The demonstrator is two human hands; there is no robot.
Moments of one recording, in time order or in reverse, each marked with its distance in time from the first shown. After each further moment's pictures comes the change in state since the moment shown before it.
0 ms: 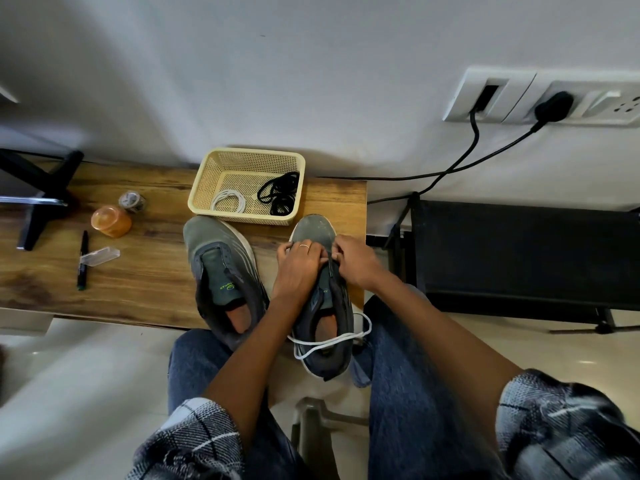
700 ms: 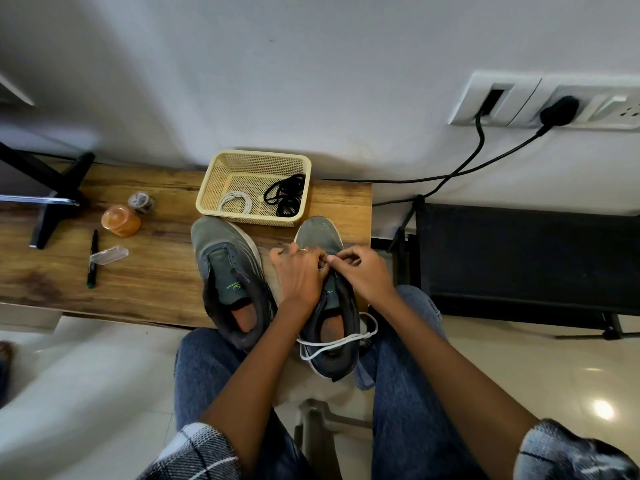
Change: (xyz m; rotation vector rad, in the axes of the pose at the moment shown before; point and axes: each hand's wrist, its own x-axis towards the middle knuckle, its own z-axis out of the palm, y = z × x) left_hand -0.005 0.020 -0.025 0.178 -0.100 -0.241; right_hand -0.027 0.001 0.012 0.375 0.247 0.077
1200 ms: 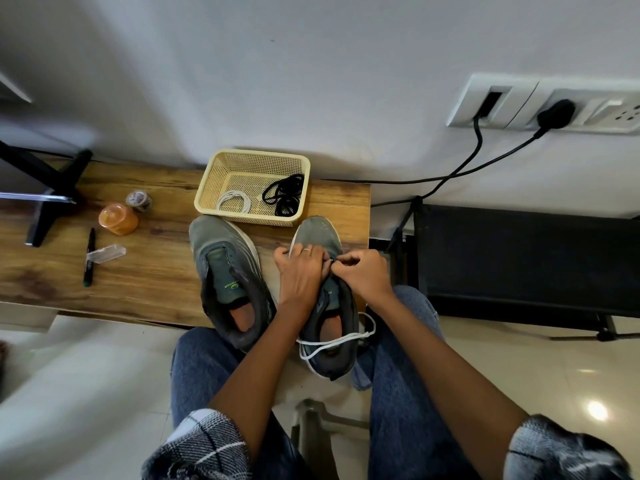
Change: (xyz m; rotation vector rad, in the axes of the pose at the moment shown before) left_hand 0.001 -0.001 0.020 -0.060 0.219 0.121; right_hand -0.006 -0.009 -0.002 0.036 0.047 0.096
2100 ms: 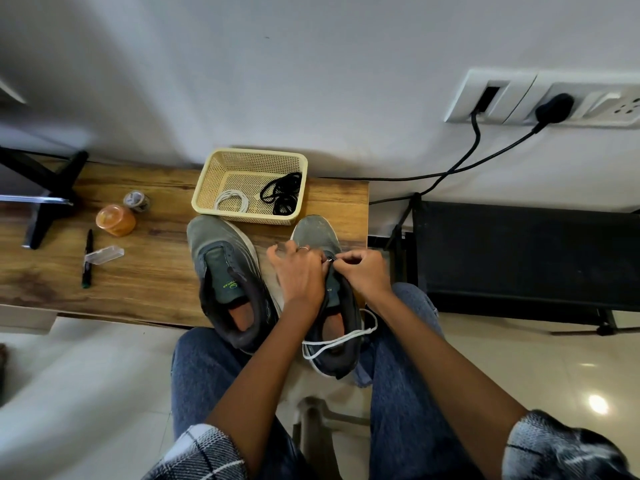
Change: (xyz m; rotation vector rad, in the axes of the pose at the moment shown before) left_hand 0.001 0.019 -0.030 0.203 -0.264 -0.150; right_hand 0.007 0.011 0.006 0.145 0.005 0.075
